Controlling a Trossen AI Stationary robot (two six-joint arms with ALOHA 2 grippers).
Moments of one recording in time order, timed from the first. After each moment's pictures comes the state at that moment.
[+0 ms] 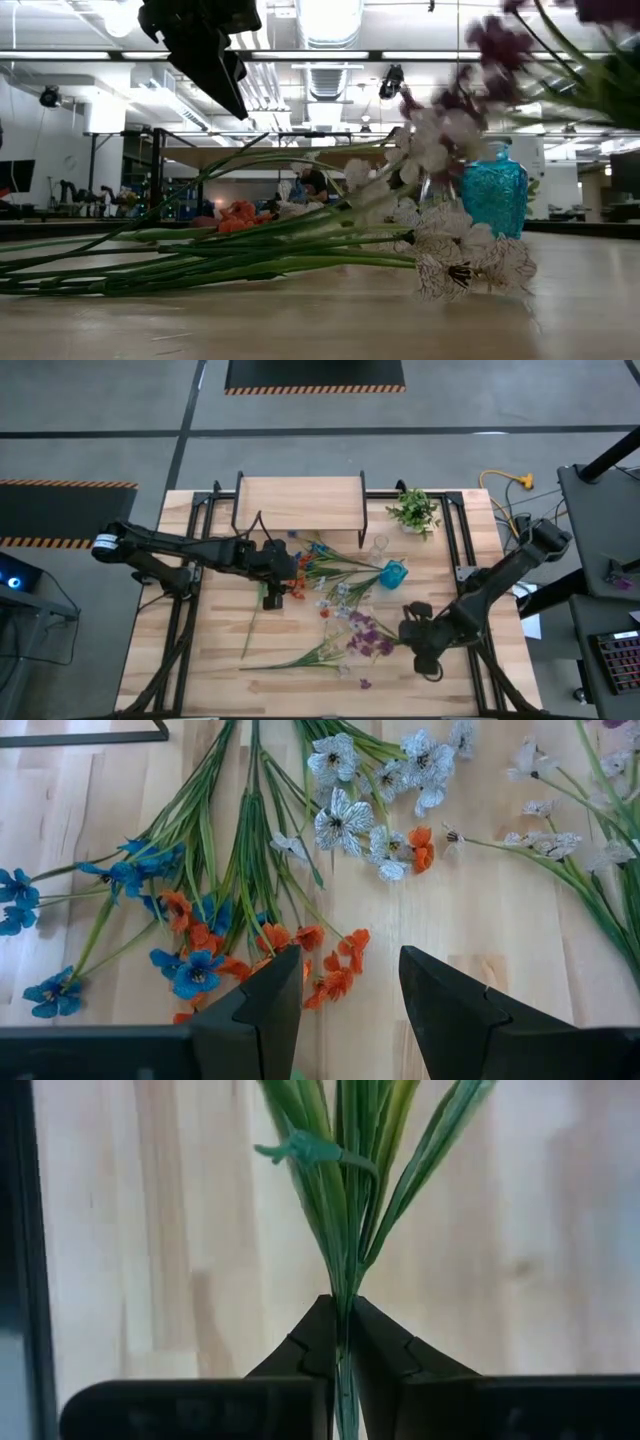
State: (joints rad) left arm -0.07 1.34 1.07 -0.66 -0.10 -0.04; right arm 0.71 1.35 0.86 -0.70 0.17 0.81
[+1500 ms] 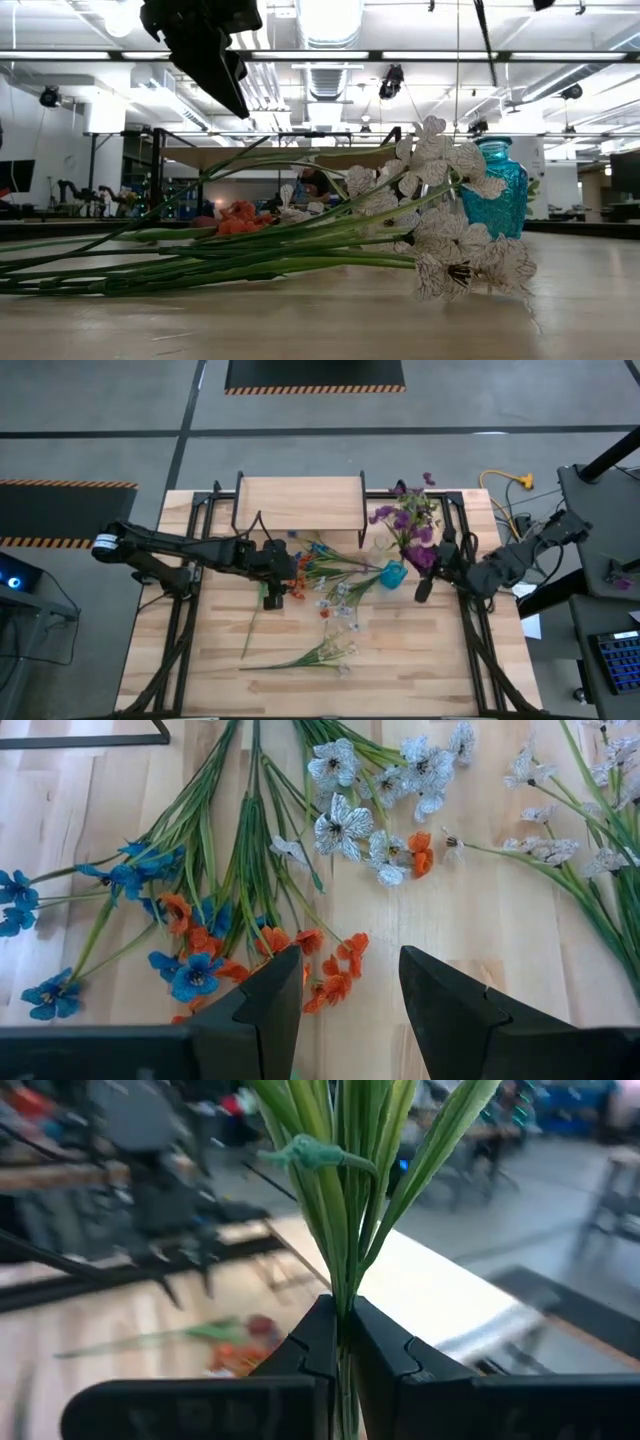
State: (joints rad) left arm -0.07 1.34 1.07 -0.65 -0.10 -0.05; right arm 0.52 0.83 0.79 -0.20 0.97 0.22
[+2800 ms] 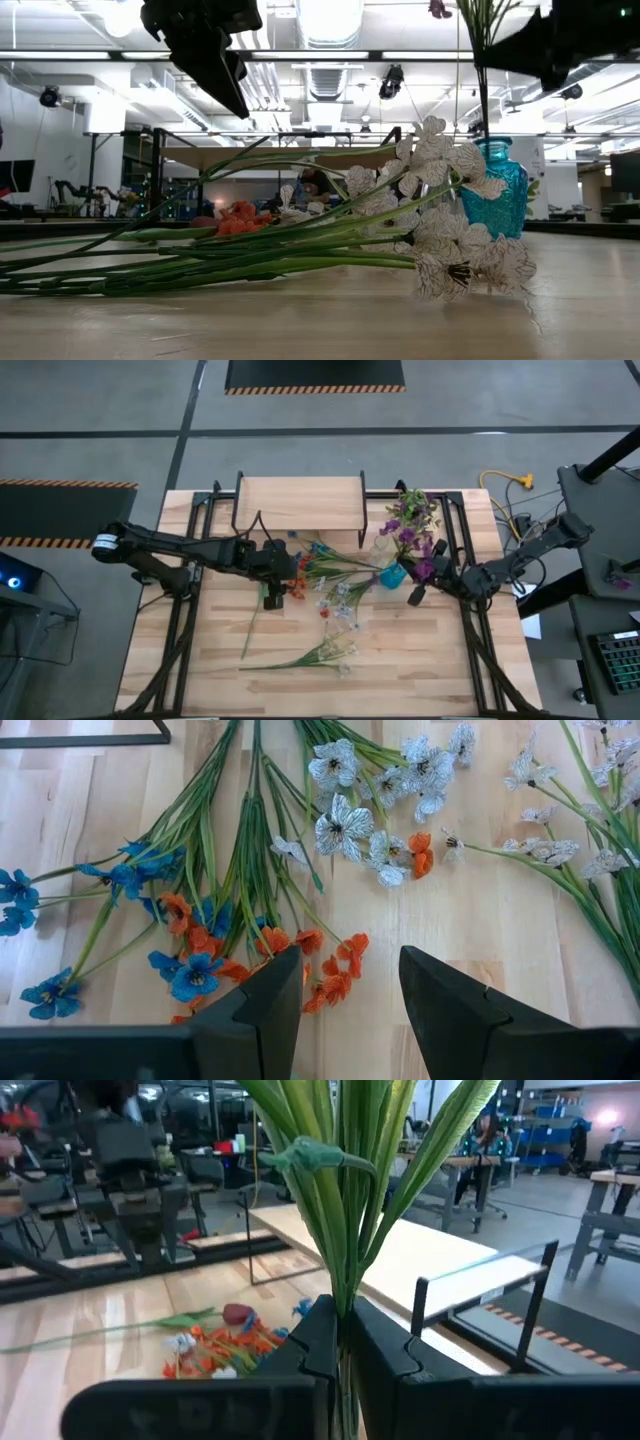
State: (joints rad) left arm -0.07 1.34 1.07 -0.65 -0.10 -0.05; right arm 0.48 0.72 0.23 0.45 1.00 0.08
